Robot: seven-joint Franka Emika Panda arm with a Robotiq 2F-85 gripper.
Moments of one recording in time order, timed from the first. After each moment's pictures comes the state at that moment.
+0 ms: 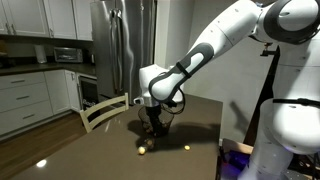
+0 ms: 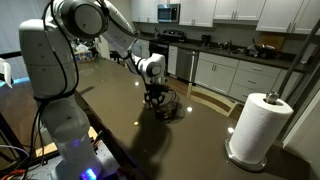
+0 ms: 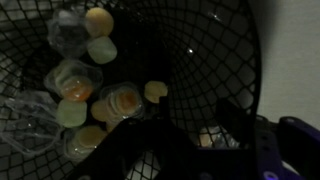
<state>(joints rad) 0.07 0.10 0.04 -2.31 -0.07 2.25 -0.65</state>
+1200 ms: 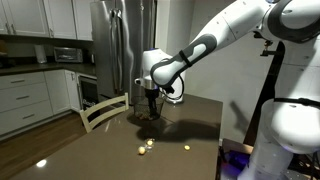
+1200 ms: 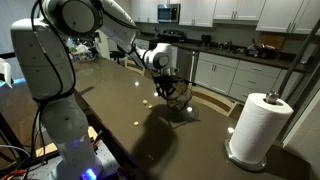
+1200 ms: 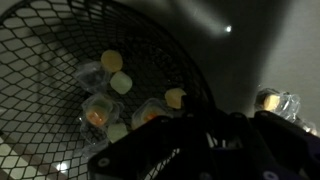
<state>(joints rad) 0.01 0.05 0.00 -2.23 -0.16 2.28 -0.56</state>
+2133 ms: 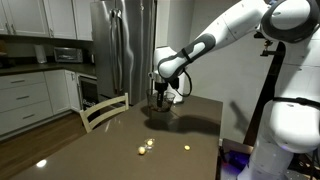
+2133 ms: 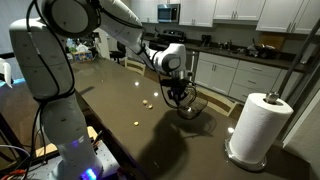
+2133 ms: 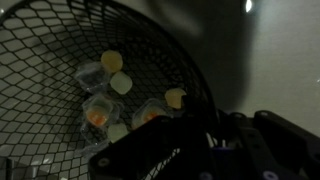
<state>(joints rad) -0.07 0.04 -0.10 -2.21 -0.15 2.28 -0.39</state>
